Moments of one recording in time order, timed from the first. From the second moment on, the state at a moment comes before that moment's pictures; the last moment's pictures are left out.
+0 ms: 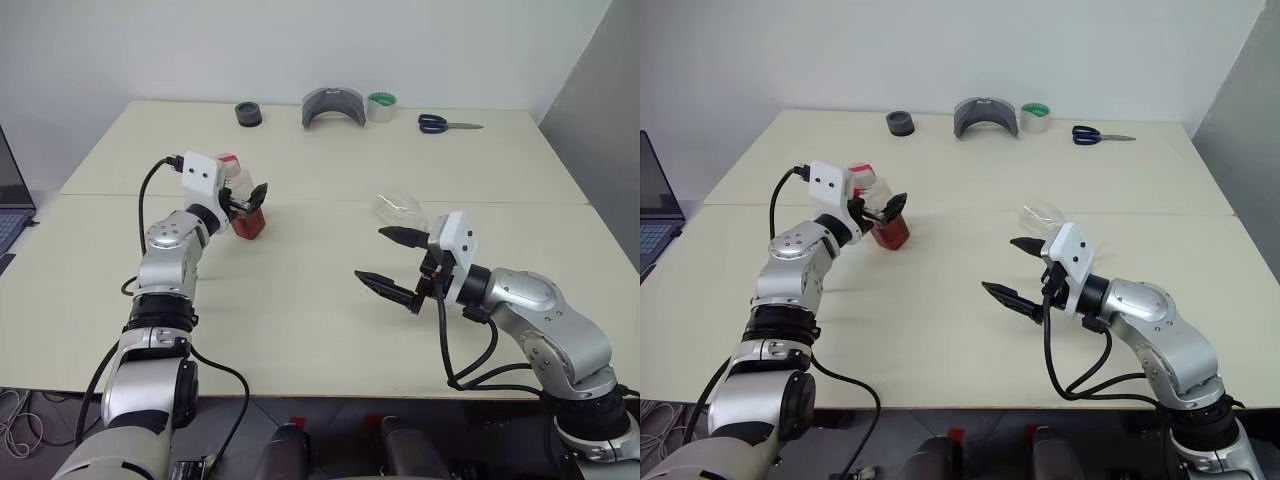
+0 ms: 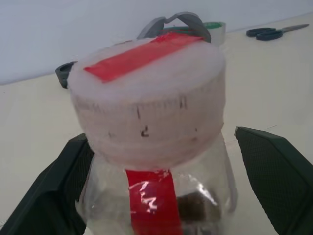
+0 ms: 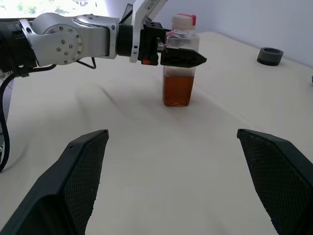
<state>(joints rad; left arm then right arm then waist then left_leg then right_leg) -0.78 0.46 0.14 0.62 -0.15 0.10 -0.50 -0.33 -0.51 0.10 -0.51 0.47 0.59 0.68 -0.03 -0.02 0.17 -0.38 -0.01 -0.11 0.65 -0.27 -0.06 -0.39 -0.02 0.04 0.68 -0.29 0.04</state>
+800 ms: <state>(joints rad) -0.81 0.47 0.16 0.72 -0.16 0.08 -0.52 -0.34 -0.50 0.10 -0.53 0.50 0.59 0.68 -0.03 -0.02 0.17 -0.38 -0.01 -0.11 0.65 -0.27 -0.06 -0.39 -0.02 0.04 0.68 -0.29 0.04</state>
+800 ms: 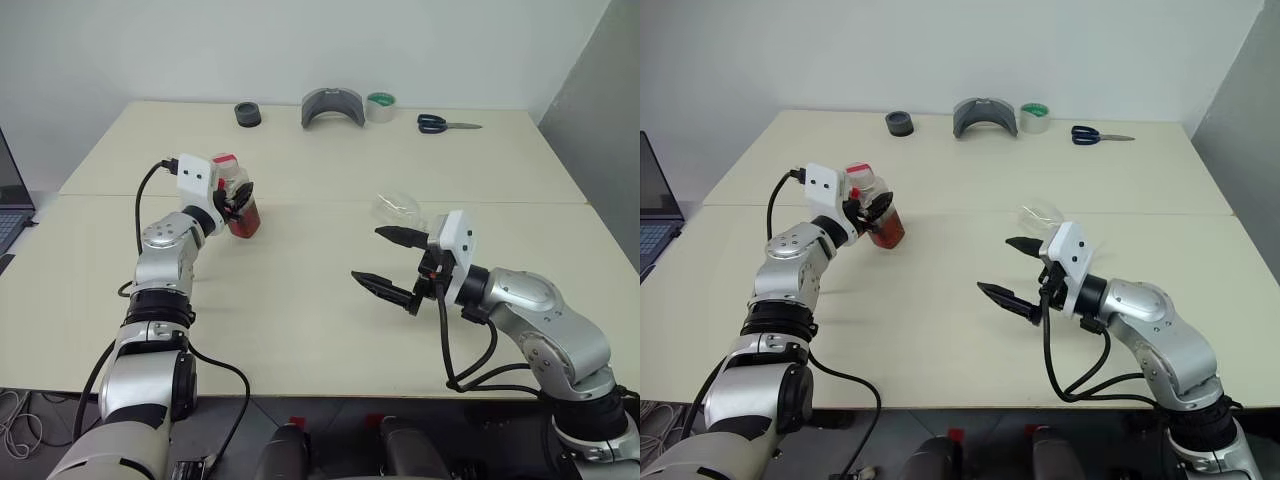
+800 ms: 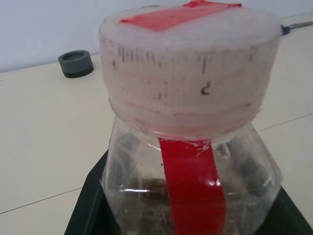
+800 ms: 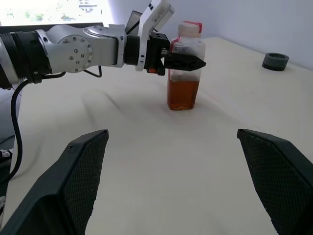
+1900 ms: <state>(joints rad) -0.76 0.29 -0.19 0.34 -0.23 0.14 -1.12 -0.50 -0.41 0.13 -0.62 0.47 0.80 0.34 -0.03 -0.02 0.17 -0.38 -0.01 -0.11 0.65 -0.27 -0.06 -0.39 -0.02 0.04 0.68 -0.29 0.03</state>
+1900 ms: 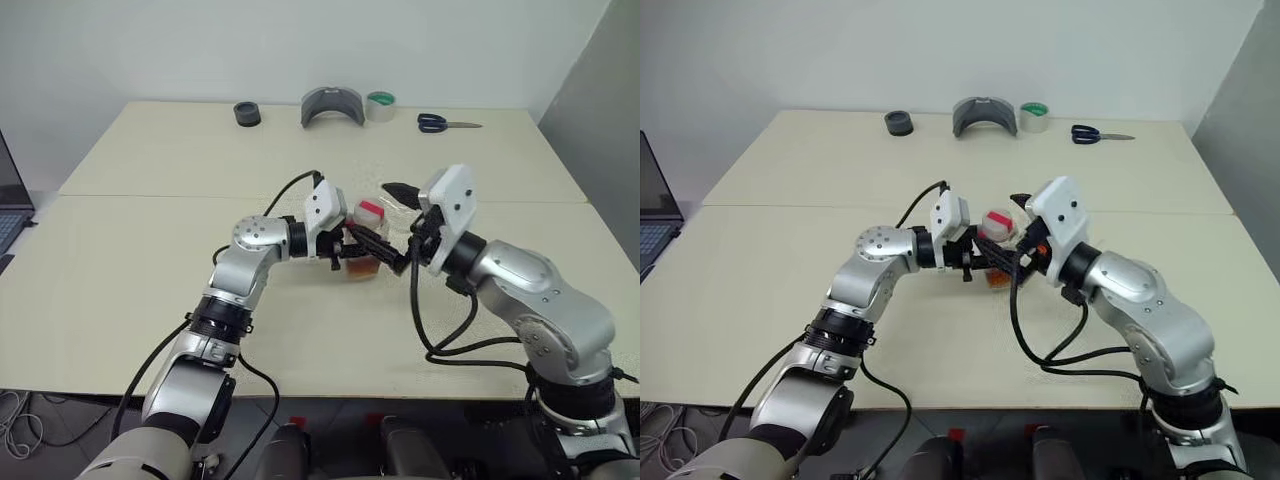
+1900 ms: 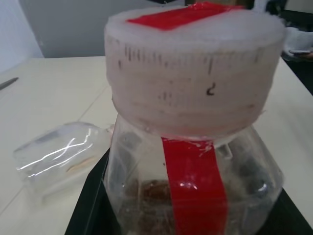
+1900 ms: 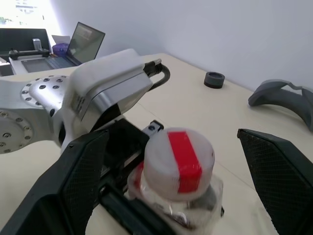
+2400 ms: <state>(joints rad) -0.78 0.29 -0.19 0.37 -0.23 0.12 -1.14 -0.48 -0.38 0.14 -0.58 0.42 0.81 0.33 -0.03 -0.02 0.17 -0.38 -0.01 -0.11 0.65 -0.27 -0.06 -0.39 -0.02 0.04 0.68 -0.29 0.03</state>
